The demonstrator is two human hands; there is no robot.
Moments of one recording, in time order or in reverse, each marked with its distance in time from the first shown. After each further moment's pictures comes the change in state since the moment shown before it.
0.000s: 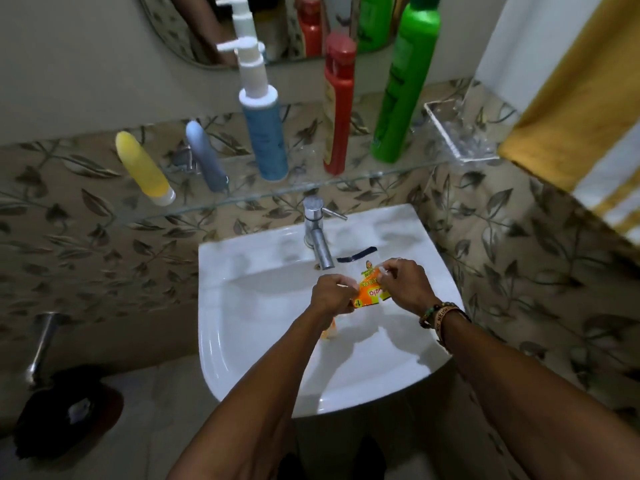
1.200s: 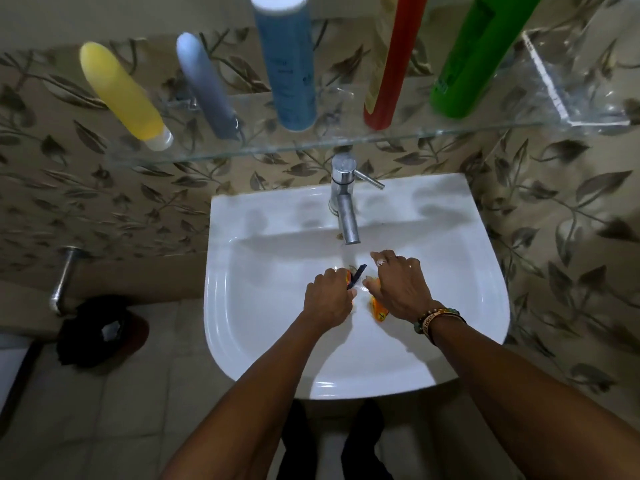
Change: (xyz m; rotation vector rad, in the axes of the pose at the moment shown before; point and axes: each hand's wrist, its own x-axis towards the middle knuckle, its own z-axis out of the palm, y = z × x) left_hand 0.039 -0.079 -0.014 0.955 0.099 0.263; right_hand 0.028 0.029 0.087 -0.665 -0.219 -0.326
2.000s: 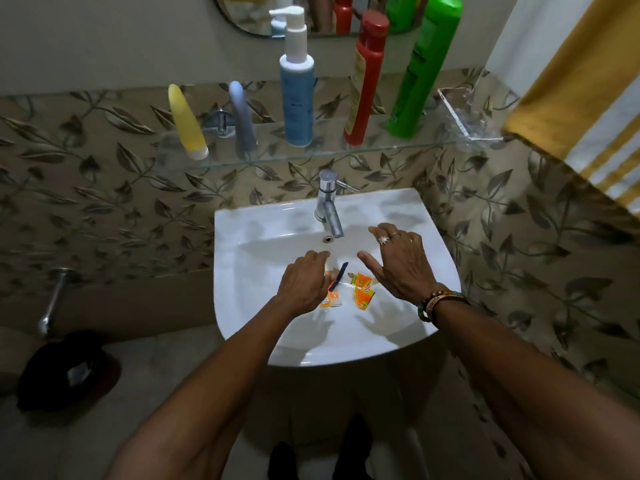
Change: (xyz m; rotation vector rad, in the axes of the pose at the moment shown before) left_hand -0.084 -0.010 -0.077 0.067 0.141 0.258; right_hand -0.092 -0.039 -0.101 -0.034 0.355 0.047
